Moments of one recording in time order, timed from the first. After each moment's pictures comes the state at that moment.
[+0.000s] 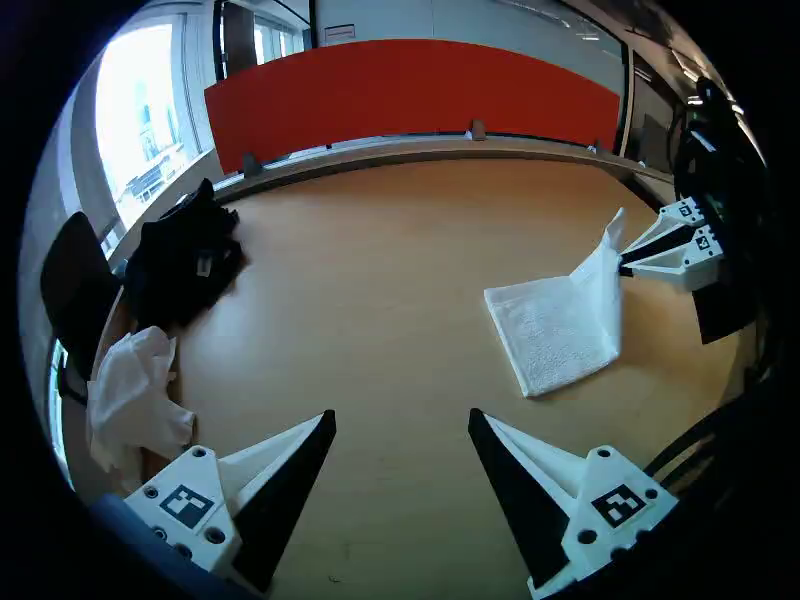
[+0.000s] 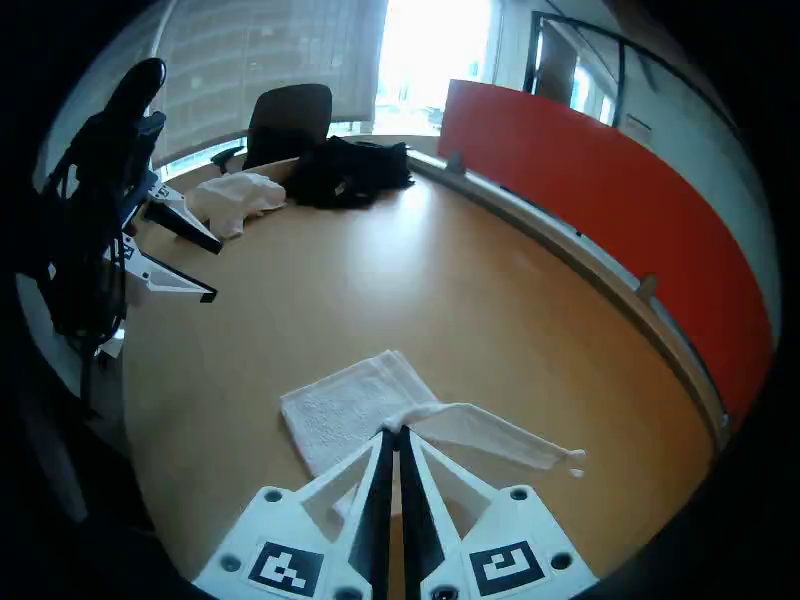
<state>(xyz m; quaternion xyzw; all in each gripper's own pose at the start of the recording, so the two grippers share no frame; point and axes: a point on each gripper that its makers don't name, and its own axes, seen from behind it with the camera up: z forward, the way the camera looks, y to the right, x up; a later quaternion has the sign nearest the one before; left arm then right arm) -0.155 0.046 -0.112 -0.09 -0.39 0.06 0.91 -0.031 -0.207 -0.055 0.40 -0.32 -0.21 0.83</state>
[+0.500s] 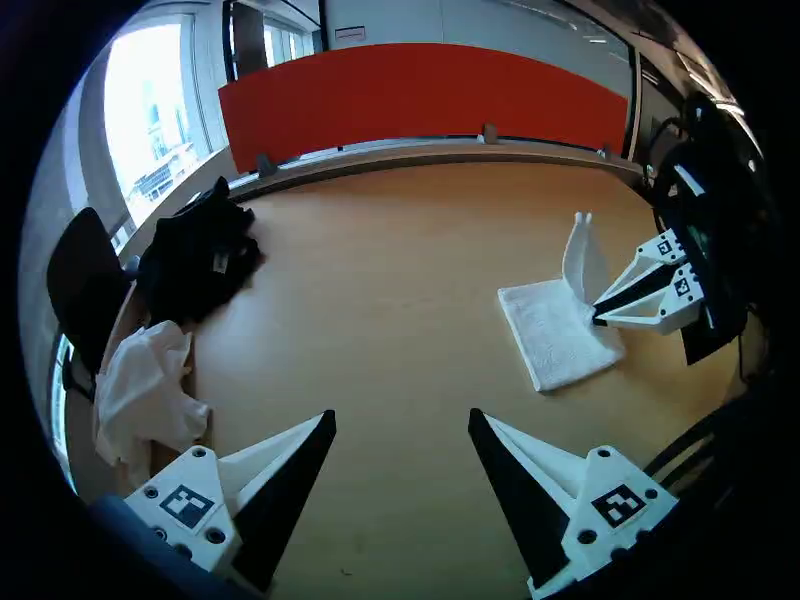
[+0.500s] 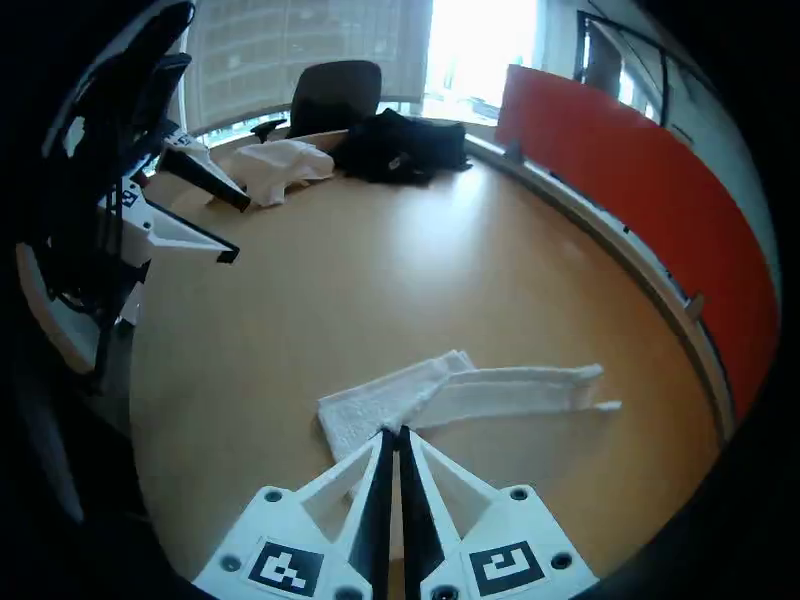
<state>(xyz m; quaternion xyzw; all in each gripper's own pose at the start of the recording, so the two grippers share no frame) -0.151 0.026 -0.120 -0.07 -0.39 0.06 0.92 -0.074 -0.256 -0.074 0.46 -0.34 -0.24 0.78</state>
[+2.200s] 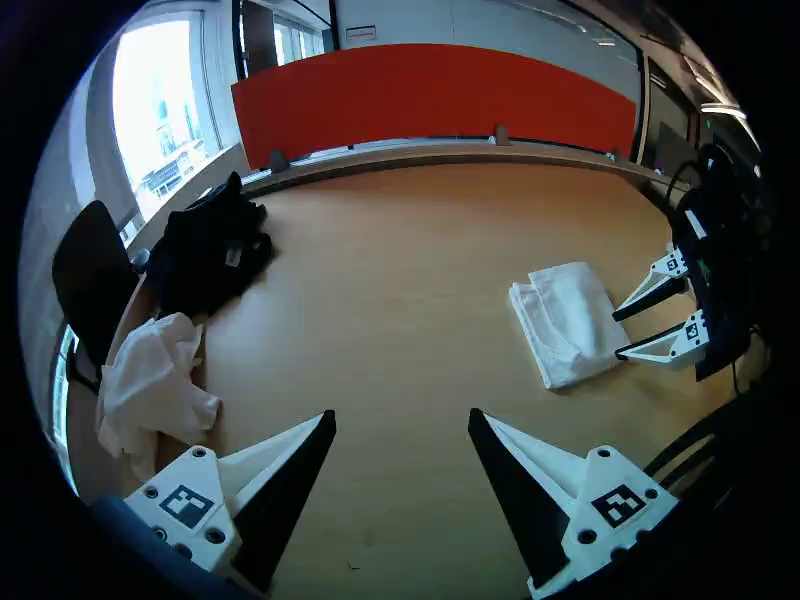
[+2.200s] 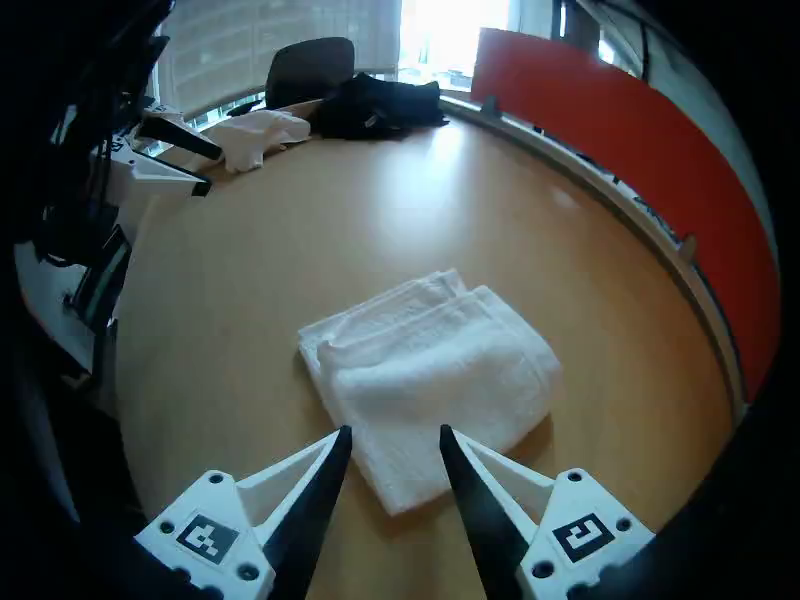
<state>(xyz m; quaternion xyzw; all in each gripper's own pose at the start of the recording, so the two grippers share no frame) -0.151 0.017 -0.126 -0.05 -0.39 0.06 0.92 -0.113 -0.205 -0.089 0.41 -0.39 -0.23 0.79</state>
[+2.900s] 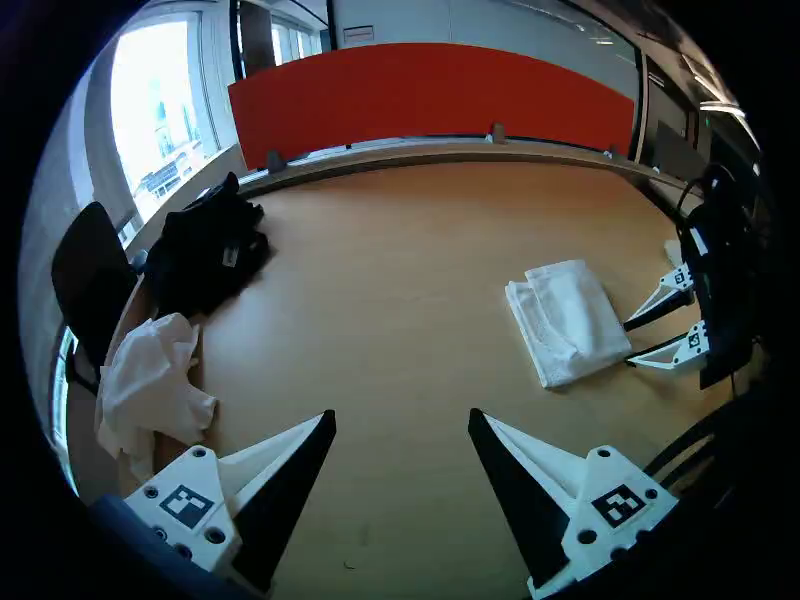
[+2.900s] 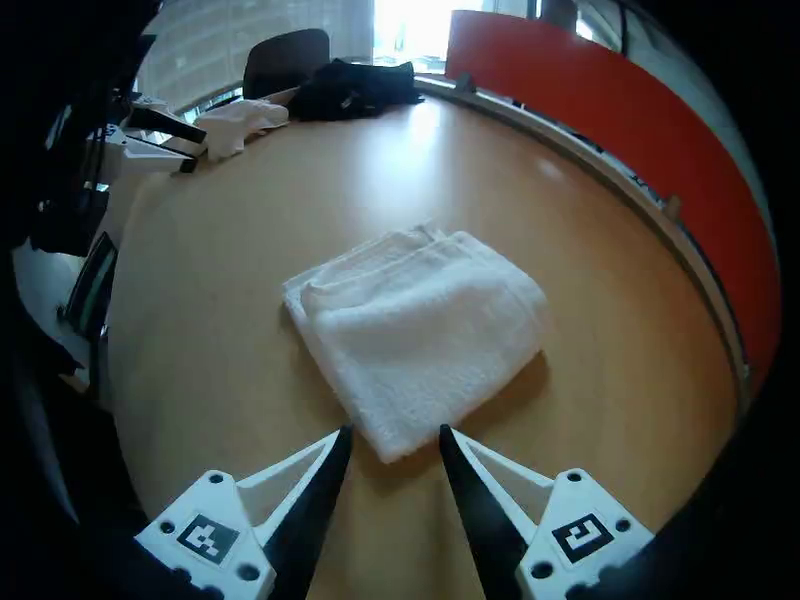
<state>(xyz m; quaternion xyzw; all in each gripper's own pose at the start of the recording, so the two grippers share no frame) -0.153 0.021 -0.127 -0.05 -0.39 0.06 0.92 -0.129 -0.169 -0.108 0.38 -0.42 -0.22 0.79</state>
